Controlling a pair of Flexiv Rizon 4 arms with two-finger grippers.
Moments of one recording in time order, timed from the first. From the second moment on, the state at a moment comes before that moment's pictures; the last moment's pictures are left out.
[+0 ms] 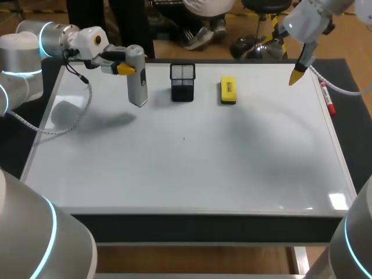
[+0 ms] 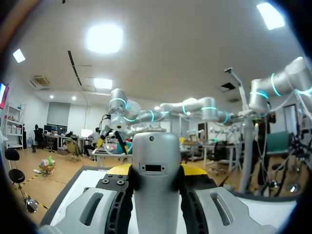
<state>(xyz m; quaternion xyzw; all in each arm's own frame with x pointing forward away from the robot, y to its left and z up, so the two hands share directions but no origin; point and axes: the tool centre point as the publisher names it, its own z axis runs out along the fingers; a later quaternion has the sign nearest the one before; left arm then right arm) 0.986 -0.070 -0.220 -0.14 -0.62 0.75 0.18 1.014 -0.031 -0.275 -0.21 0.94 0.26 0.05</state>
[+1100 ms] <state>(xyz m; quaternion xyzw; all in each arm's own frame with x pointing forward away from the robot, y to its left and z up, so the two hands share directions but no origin) 1.031 -0.165 -0.134 -0.09 -0.61 0.78 0.10 1.013 -0.031 -0.275 -0.21 0.94 0.25 0.05</state>
